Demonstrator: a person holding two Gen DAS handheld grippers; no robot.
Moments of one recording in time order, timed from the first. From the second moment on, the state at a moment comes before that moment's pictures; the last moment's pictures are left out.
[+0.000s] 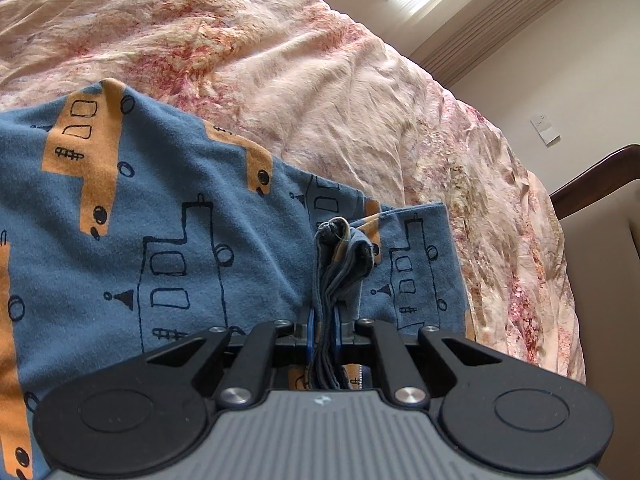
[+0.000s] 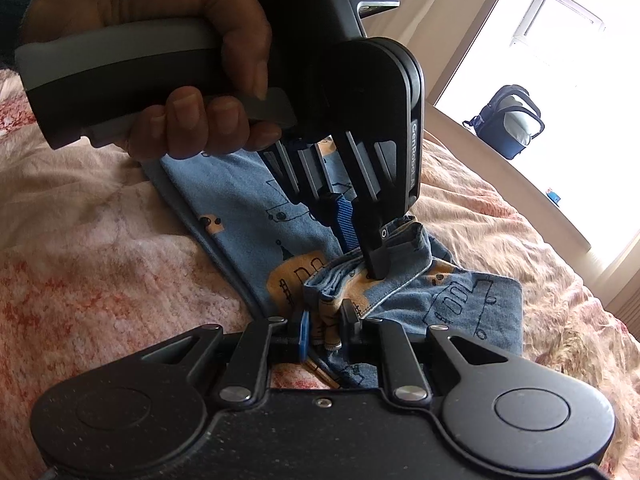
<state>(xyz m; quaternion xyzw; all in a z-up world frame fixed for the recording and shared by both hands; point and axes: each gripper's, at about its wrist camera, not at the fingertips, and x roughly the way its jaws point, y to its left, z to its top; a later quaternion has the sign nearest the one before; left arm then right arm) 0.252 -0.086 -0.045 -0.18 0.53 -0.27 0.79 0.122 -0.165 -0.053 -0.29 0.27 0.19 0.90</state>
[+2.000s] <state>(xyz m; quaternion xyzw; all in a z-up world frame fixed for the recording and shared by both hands) 0.223 -0.003 -0.023 -0.08 0.38 -0.08 0.92 0.165 -0.183 -0.024 -0.28 0.15 0.11 0.94</state>
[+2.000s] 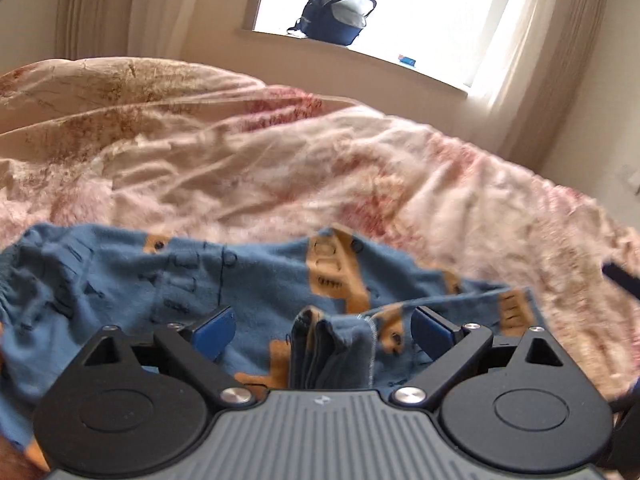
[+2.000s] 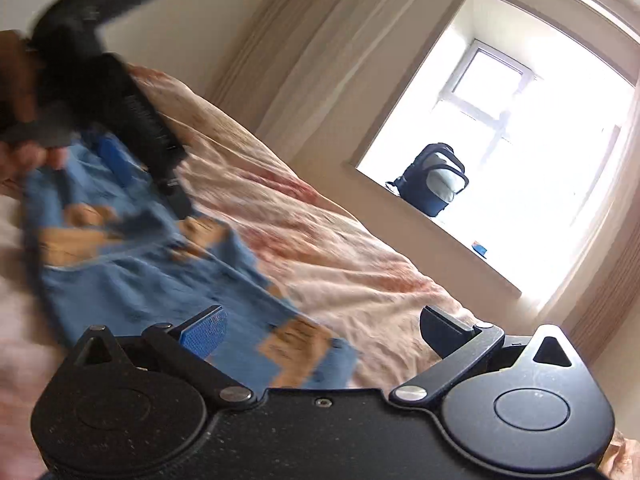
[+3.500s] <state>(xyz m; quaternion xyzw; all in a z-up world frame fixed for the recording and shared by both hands) 0.131 0.147 -0.021 -0.14 0.31 0.10 0.93 0.232 -0.113 -0.050 -0.30 0.24 0.22 0.90</state>
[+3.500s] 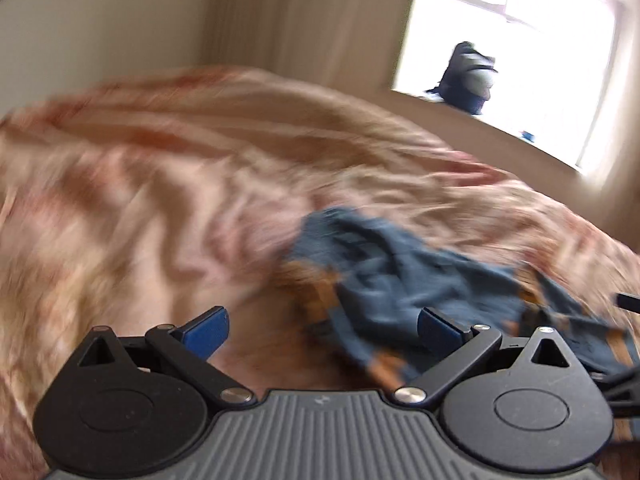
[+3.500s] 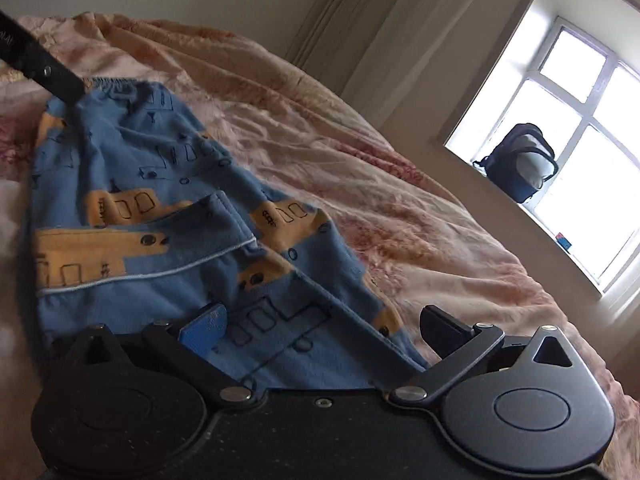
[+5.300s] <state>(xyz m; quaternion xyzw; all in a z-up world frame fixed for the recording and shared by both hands) 0.164 0.223 -0.064 -0.42 0.24 -0.06 0.87 0.404 0.074 -0.025 -0.13 0.43 0.50 0.74</state>
